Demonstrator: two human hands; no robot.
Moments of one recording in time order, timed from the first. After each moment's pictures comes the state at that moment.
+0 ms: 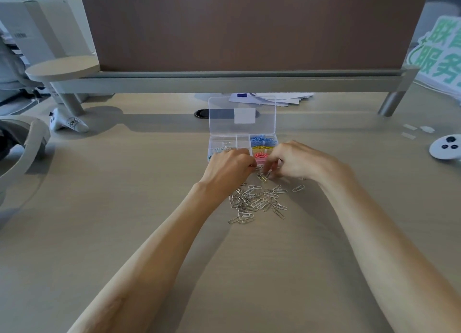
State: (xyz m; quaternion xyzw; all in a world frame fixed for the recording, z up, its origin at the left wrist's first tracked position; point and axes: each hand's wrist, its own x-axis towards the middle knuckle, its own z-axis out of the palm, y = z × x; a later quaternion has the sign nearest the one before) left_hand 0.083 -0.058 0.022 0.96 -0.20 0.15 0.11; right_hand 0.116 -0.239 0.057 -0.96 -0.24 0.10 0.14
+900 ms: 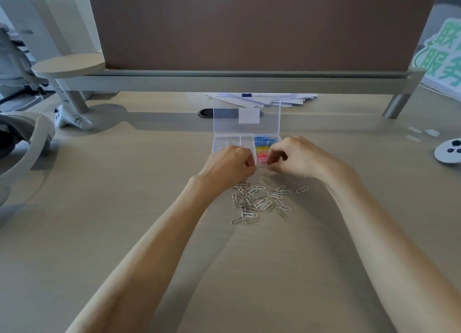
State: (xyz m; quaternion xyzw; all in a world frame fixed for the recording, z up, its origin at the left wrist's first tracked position) left_hand 0.086 -0.050 0.035 0.98 -0.14 0.08 0.16; right_hand 0.115 -0.239 0.058 -0.95 -0.25 0.03 0.20
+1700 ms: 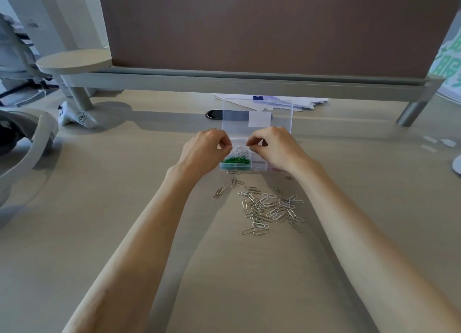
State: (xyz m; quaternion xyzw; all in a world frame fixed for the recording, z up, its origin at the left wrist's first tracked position) left_hand 0.116 0.014 0.039 0.96 -0.04 0.14 0.24; right_hand 0.148 -0.173 0.050 -0.93 -0.25 -0.07 0.26
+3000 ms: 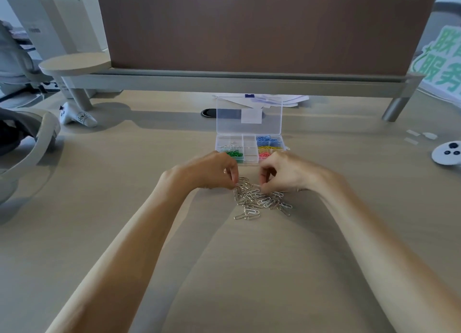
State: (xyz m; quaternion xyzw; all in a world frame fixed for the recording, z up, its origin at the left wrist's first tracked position) left_hand 0.064 -0.009 0.052 0.96 -0.15 -0.11 0.20; right_hand 0.083 -0.215 0.059 -0.93 -0.28 0.12 0.18
